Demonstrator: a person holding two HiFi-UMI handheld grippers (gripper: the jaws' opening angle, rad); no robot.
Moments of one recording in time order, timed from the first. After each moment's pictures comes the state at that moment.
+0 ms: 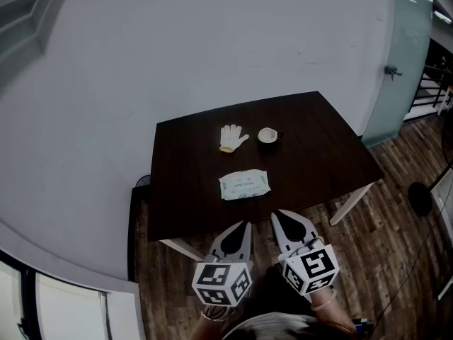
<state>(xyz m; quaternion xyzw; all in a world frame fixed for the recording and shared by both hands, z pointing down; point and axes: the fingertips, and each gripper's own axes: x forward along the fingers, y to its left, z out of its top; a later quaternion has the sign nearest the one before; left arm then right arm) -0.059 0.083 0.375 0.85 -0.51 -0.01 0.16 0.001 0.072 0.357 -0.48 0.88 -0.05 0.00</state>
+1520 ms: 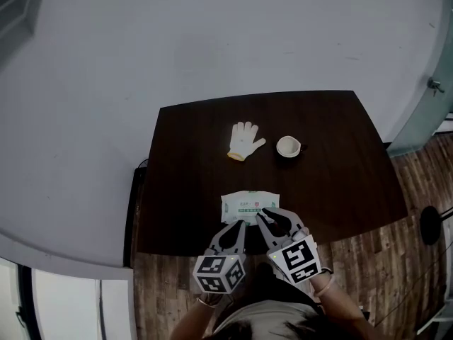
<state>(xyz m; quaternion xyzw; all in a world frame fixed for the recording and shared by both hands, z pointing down) -0.078 -0.156 0.493 0.78 -0.57 0.01 0.24 -0.039 -0.173 0.458 -0.34 0.93 -0.03 -0.15</state>
